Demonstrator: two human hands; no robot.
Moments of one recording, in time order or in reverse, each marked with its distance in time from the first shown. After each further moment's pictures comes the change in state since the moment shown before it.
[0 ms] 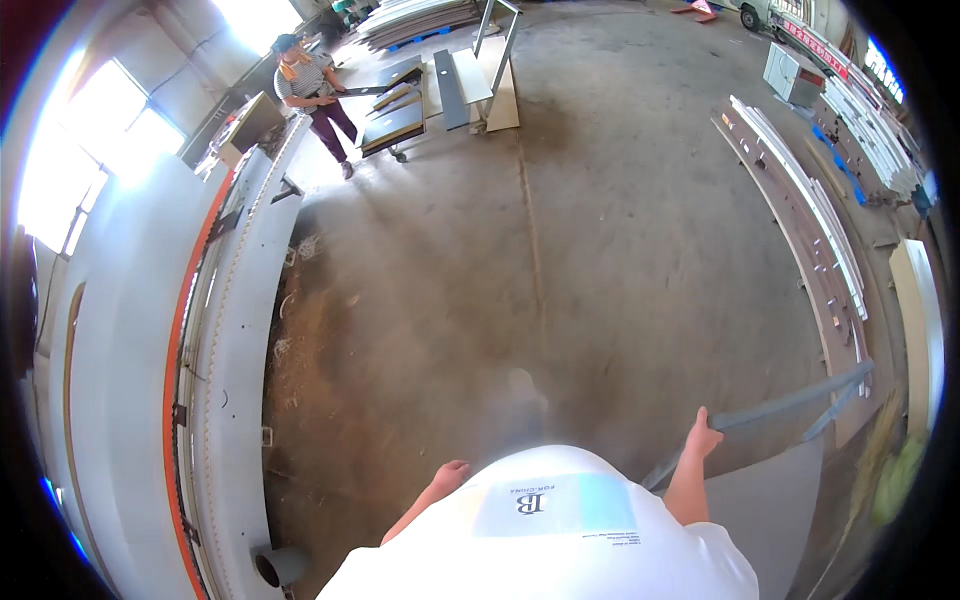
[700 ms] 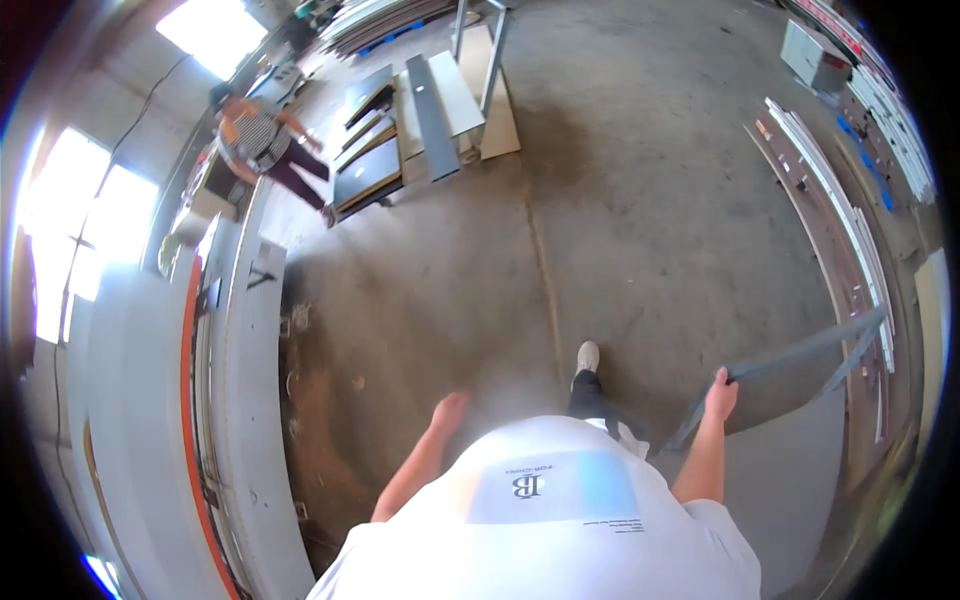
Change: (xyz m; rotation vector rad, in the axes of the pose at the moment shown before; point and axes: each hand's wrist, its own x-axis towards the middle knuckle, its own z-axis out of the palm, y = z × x) left_hand 0.448 0.450 -0.120 0.673 0.169 0.402; right_hand 0.089 -0.386 0.335 -0.130 -0.091 -0.221
